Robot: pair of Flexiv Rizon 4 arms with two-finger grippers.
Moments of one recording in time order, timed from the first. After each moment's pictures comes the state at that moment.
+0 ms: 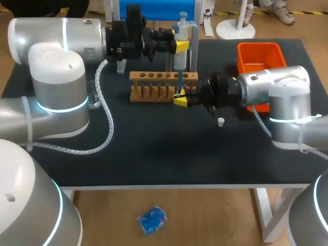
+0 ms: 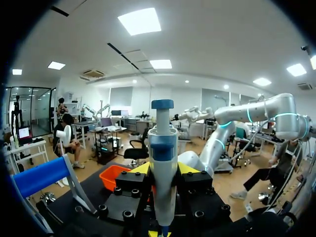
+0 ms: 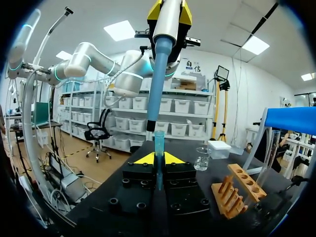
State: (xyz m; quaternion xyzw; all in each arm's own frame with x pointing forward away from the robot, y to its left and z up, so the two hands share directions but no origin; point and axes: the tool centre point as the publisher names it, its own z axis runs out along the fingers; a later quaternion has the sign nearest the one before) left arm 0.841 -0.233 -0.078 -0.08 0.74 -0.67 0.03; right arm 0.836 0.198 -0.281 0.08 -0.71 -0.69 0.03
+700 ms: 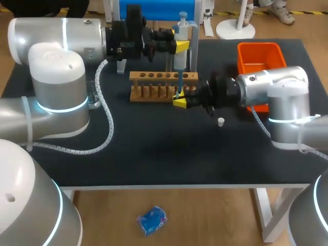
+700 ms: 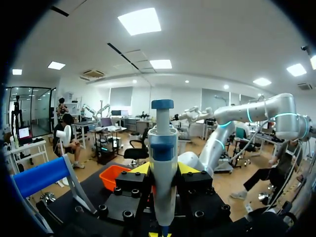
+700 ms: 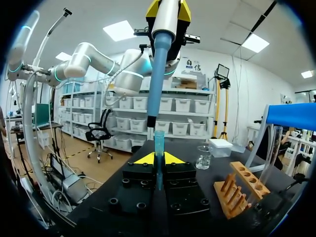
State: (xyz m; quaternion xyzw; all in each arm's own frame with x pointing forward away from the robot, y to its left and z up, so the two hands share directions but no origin) left arm 0.841 -0.233 -0.078 -0.08 0.74 -0.67 0.03; right arm 0.834 0.199 -0.286 0.07 -0.72 -0.69 0.04
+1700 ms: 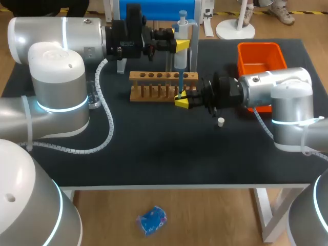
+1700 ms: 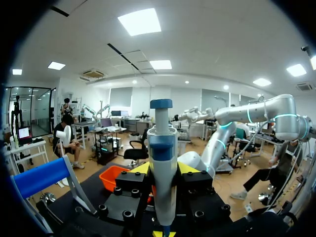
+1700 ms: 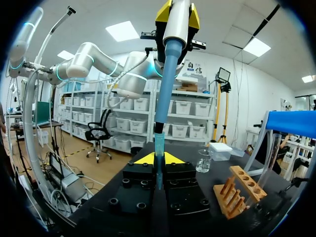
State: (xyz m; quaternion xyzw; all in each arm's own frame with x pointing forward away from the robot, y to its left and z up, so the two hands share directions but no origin) left arm 0.841 -0.234 -0.076 -0.08 0.74 -0.67 0.03; right arm 0.826 0.195 -0.278 0.08 -0.71 -0.70 0.03
